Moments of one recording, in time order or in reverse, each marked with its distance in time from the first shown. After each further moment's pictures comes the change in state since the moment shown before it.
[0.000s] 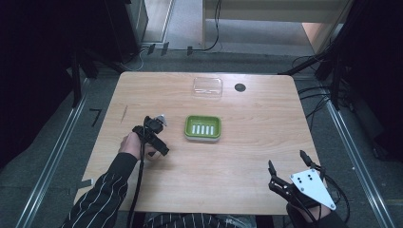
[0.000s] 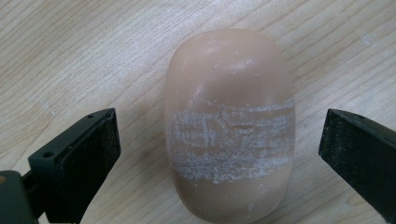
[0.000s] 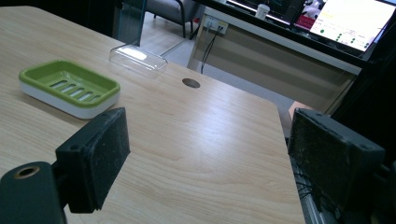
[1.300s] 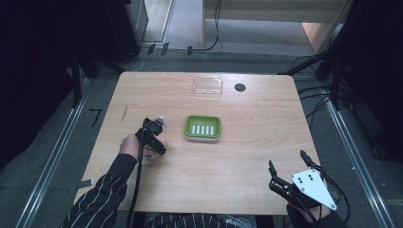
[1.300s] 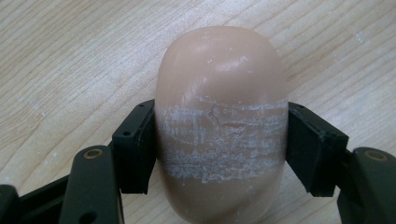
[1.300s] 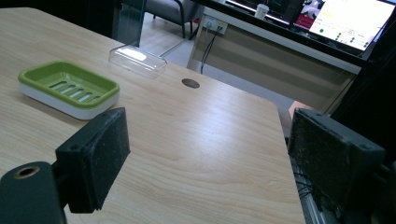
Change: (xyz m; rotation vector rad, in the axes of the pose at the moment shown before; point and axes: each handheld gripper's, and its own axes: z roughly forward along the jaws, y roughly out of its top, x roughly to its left) left arm -0.002 -0.006 0.001 -0.024 -0.016 0.014; right arm 0.000 0.000 0.000 -0.001 -0.002 0.009
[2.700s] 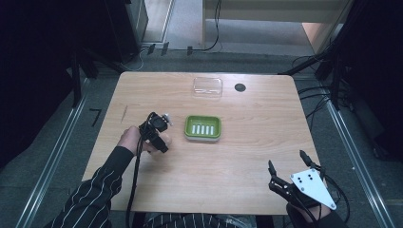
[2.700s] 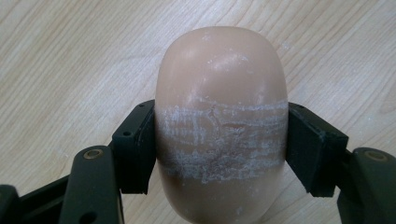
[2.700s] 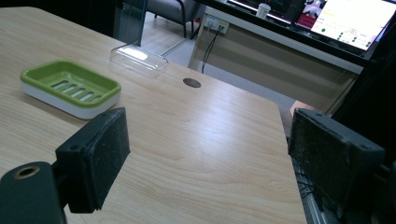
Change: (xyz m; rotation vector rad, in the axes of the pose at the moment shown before) left arm -0.010 0.016 -0.029 -0.020 -0.029 0.230; right arm 0.000 0.000 0.001 0.002 0.006 -0.002
